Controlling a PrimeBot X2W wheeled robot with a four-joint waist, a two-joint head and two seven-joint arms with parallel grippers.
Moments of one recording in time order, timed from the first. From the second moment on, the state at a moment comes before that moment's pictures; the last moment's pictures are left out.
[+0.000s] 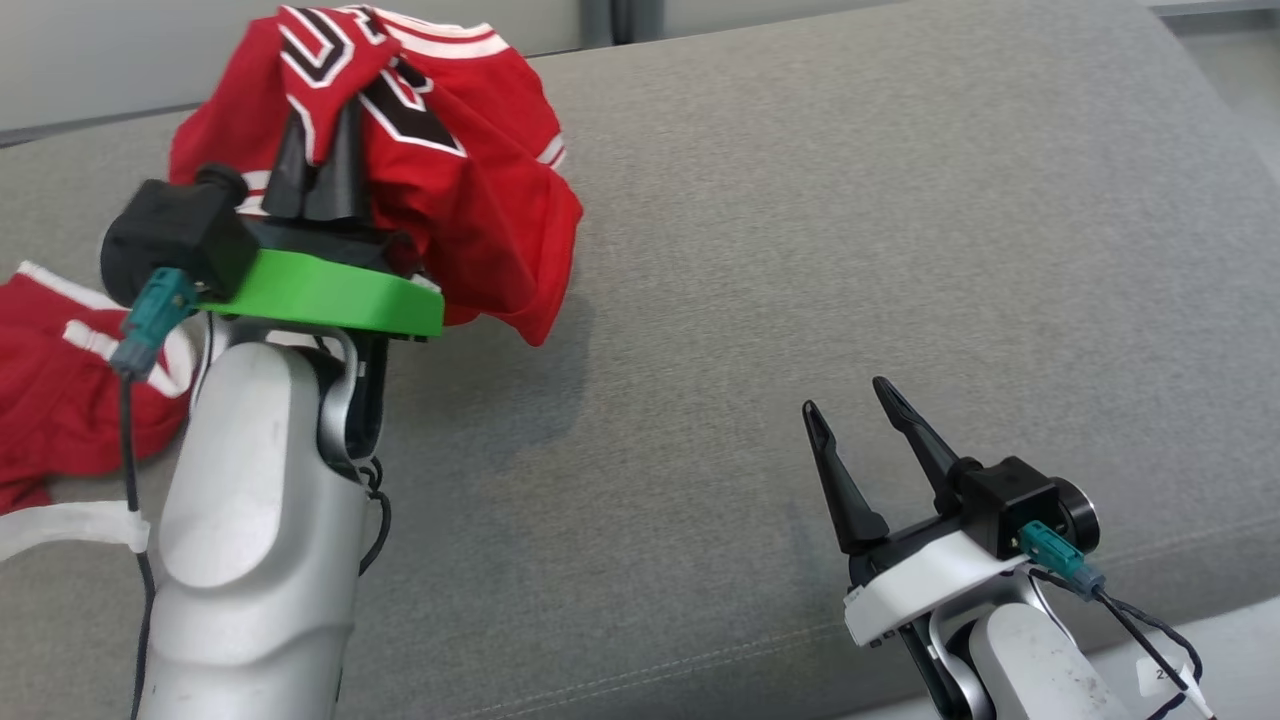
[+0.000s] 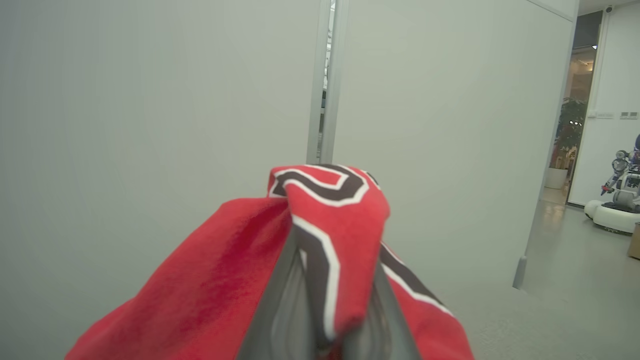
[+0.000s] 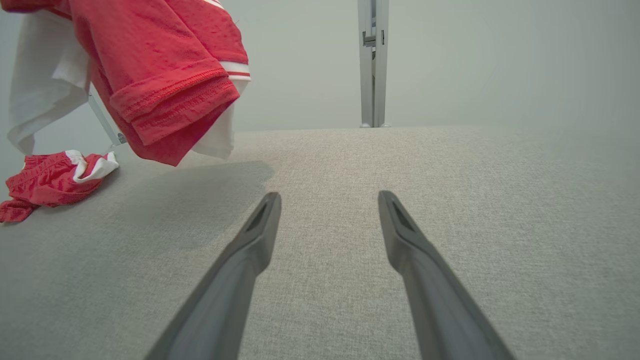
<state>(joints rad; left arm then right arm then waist) -0.65 0.05 -0.12 0.32 -0.28 -0.12 -0.26 -0.18 -0.07 0.28 0.21 0.18 0.13 -0.26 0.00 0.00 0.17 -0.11</state>
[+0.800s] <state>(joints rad) -0.71 0.13 -0.49 0.64 -0.18 -0.13 -0.26 -0.17 -0.05 0.28 0.20 0.19 0.13 -0.26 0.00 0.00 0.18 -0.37</state>
